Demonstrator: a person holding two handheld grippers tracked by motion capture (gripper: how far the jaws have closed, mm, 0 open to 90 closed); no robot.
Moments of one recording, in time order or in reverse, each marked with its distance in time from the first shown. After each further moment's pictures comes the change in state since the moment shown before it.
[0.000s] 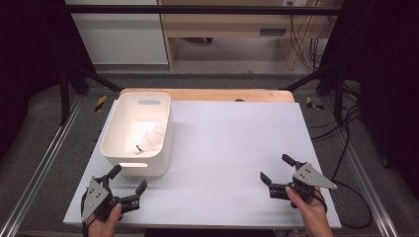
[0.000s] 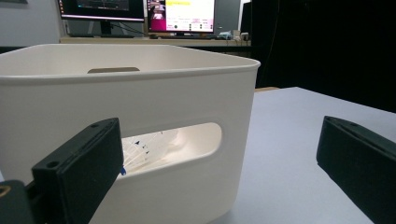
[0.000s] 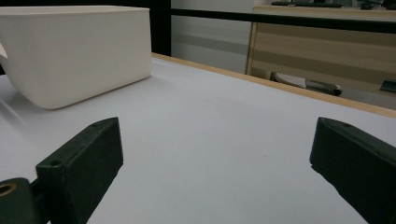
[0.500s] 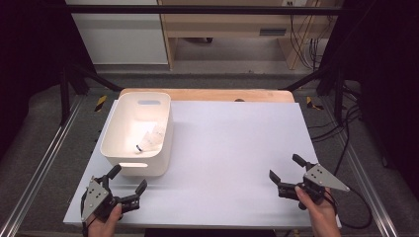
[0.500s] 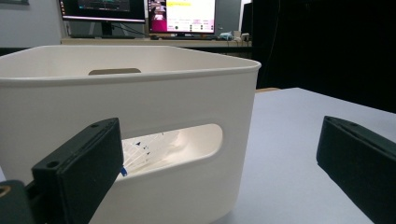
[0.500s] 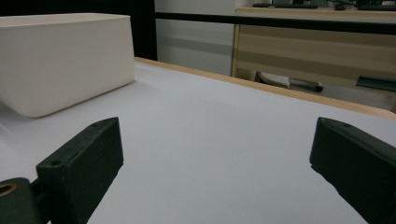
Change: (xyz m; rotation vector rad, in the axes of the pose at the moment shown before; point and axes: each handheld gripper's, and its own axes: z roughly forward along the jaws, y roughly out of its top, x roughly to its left) left arm 0.000 0.000 0.000 -0.002 0.002 0.002; right arm -0.011 0.006 -0.019 -0.006 -0.061 0.026
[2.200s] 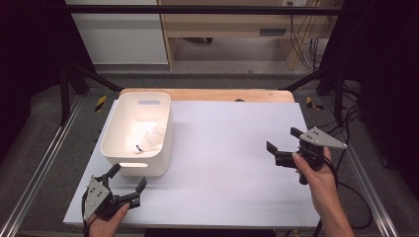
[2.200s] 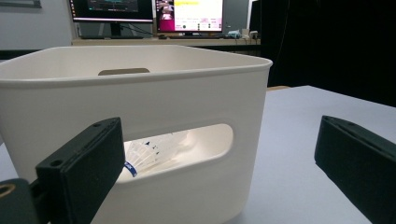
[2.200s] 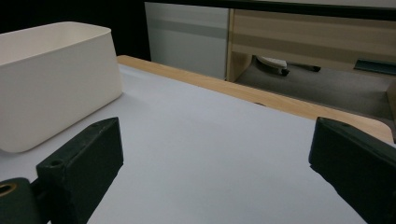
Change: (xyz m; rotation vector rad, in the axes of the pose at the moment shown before) left arm 0.001 0.000 0.002 0.006 0.037 0.017; right arm -0.016 0.083 0.038 0.121 -0.022 0.034
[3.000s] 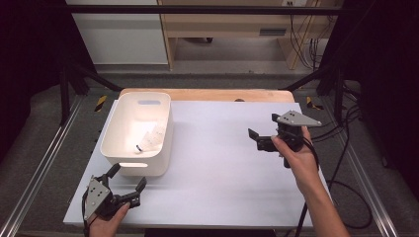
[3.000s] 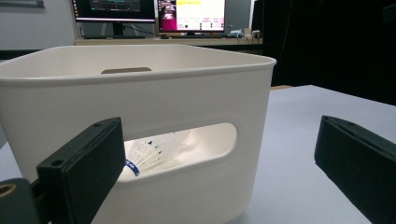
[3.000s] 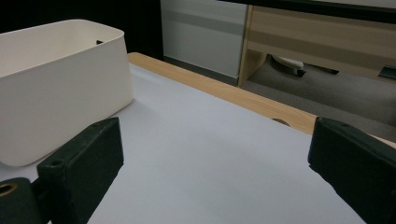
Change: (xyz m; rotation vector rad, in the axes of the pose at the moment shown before) left arm 0.001 -0.001 0.001 0.001 0.009 0.003; right arm 0.016 0.034 0.049 0.042 0.053 -0.047
